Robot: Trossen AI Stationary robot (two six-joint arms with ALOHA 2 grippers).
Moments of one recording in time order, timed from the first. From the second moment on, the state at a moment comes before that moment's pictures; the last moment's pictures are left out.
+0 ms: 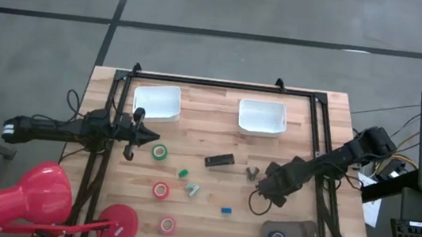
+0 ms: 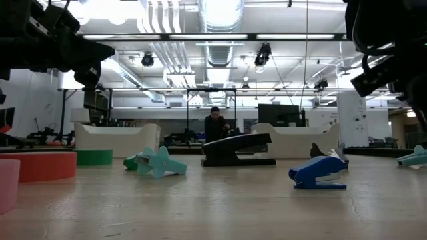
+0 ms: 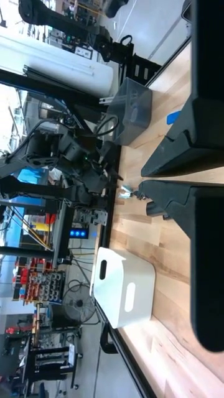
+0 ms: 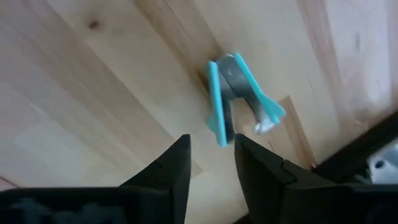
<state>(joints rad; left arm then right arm) 0.12 0.29 0.04 0.24 0.14 -0.14 0.42 1.55 0.87 -1.13 0.03 1.04</state>
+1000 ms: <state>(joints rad) 0.12 0.29 0.04 0.24 0.14 -0.14 0.42 1.56 0.81 -1.06 0.06 1.02</state>
